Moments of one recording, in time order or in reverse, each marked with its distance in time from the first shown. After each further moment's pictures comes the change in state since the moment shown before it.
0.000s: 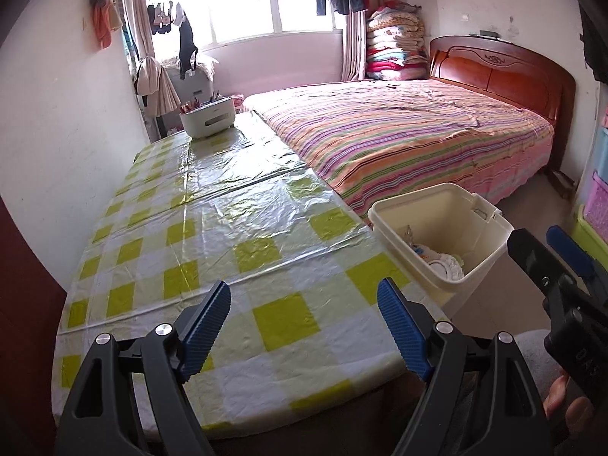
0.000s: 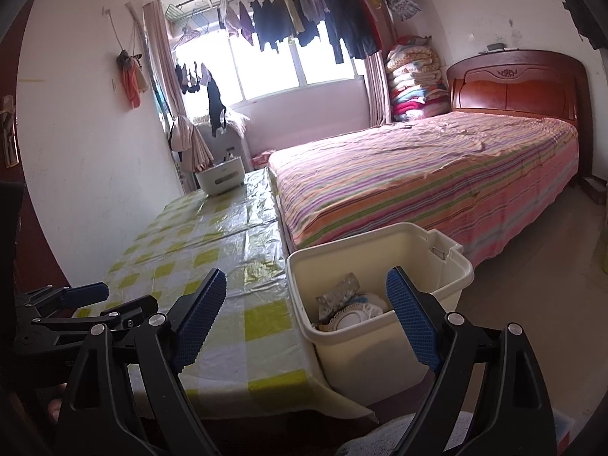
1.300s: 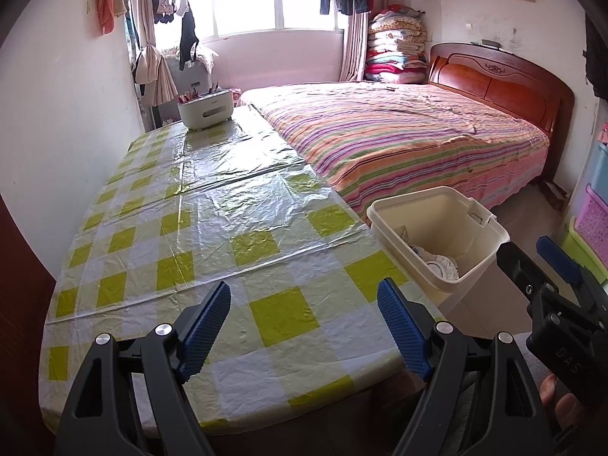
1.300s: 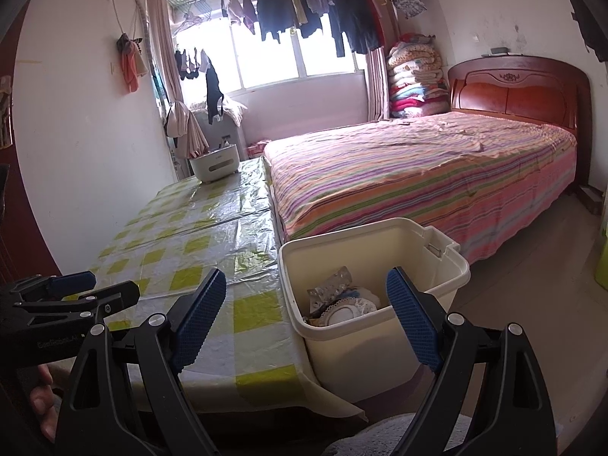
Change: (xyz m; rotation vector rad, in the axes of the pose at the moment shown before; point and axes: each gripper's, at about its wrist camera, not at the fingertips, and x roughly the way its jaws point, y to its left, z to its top) left arm 0.001 0.012 -0.004 -0.048 0.004 -0.046; right arm -0.006 0.015 -0.001 -0.048 0.029 -0.045
